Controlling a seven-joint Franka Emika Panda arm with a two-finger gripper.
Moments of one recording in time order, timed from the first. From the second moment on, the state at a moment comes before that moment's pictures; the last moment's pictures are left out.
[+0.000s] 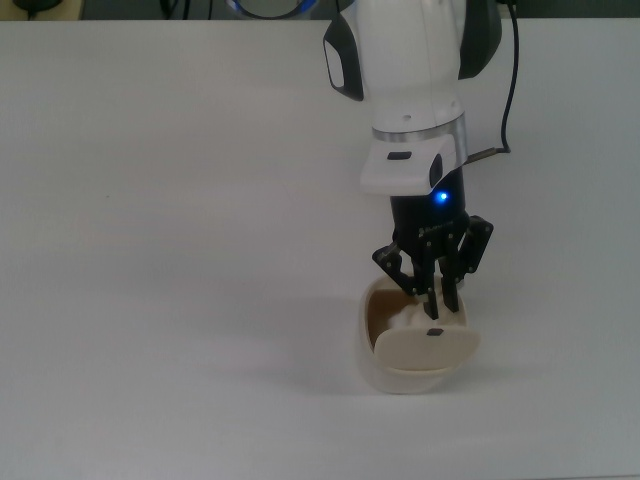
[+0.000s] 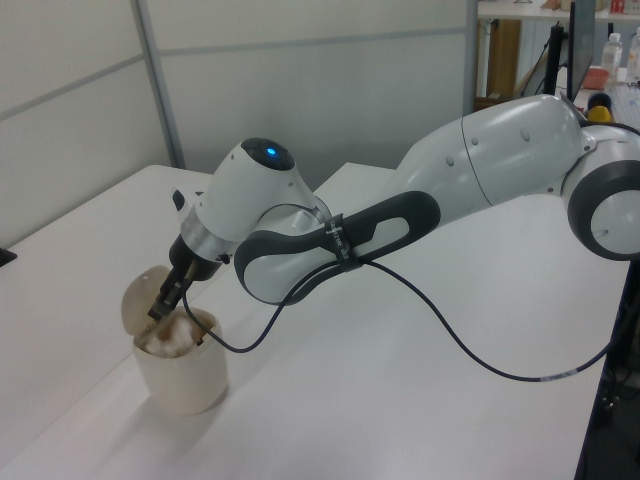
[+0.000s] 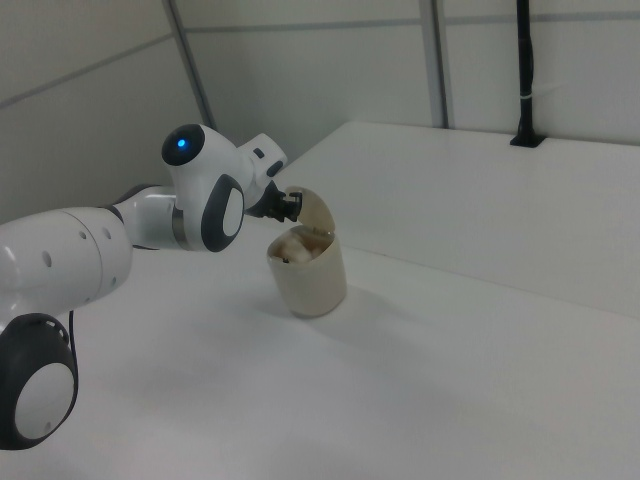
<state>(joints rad) 0.10 0.54 0.20 -1.46 -0.10 2.69 -0.08</state>
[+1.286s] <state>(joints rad) -0.09 0.17 0.18 -1.45 -0.10 1.66 0.00</state>
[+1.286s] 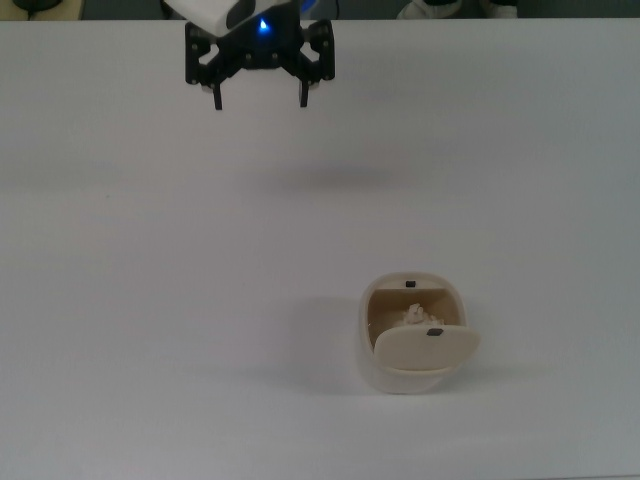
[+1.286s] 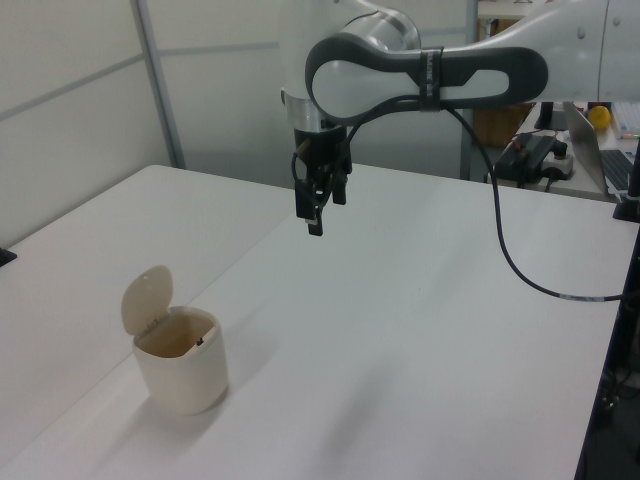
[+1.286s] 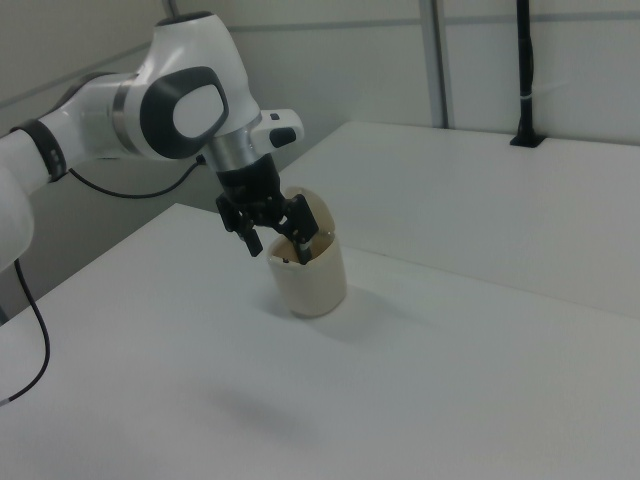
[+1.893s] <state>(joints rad) -0.10 0.09 0.10 -1.45 -0.10 1.52 0.01</state>
